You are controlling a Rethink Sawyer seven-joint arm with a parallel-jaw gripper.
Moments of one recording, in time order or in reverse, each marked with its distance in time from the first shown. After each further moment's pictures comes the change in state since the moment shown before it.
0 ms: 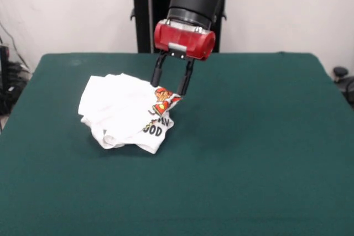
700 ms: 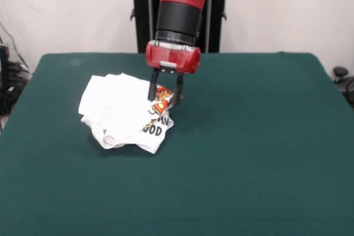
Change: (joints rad) arm -0.180 0.094 0.110 0.036 -0.227 -0.122 0.000
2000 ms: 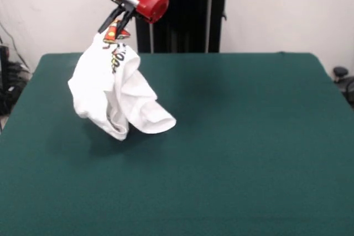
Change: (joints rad) arm 0.381 0.046 -0.506 0.025 0.304 -0.090 0.000
